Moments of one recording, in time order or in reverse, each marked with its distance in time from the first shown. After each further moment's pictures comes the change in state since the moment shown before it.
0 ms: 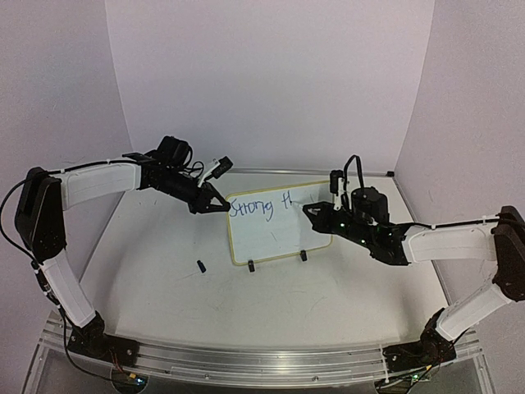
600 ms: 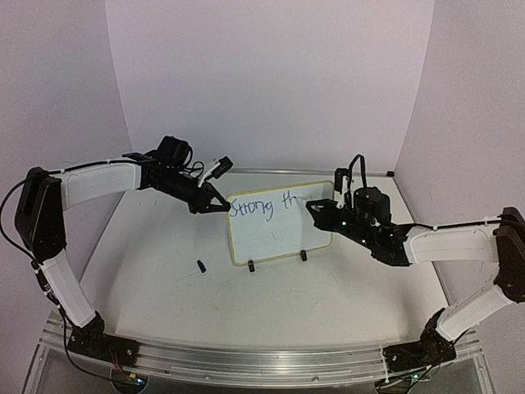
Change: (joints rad) left arm -0.001 0.000 0.000 0.000 -0.001 0.000; right arm 0.000 -0.013 -0.009 0.027 0.054 0.022
